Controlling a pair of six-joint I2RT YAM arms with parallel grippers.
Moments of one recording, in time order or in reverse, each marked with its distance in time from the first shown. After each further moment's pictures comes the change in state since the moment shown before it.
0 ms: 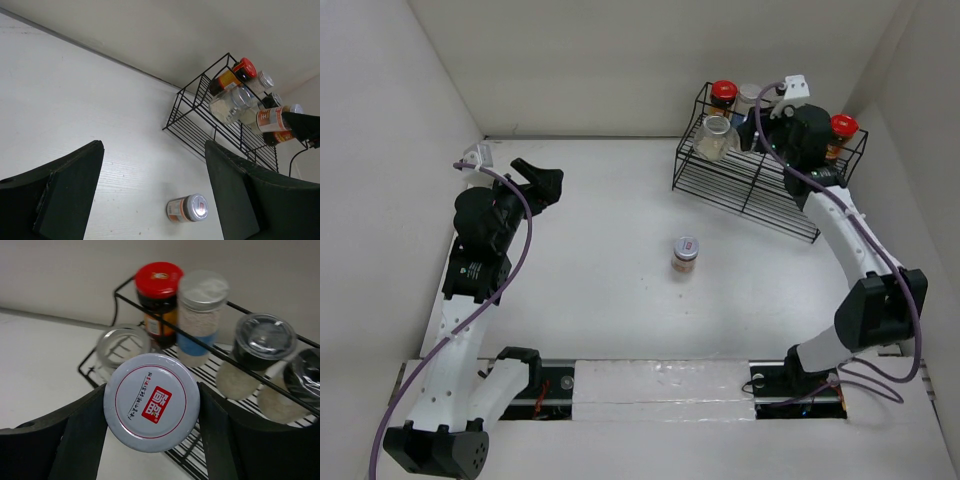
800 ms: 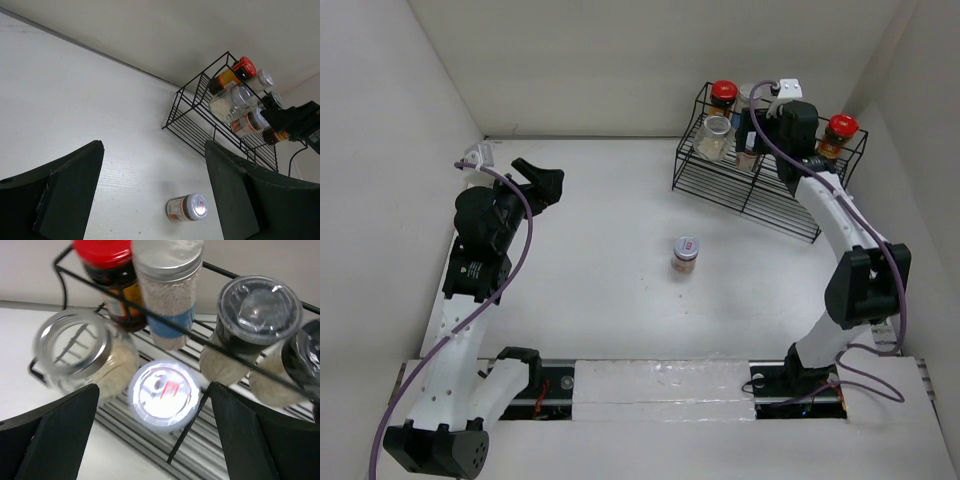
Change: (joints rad) left arm 0.000 0.003 0.000 0.000 0.008 0.000; right arm -0.079 0.195 0.128 -0.118 0.069 0.022
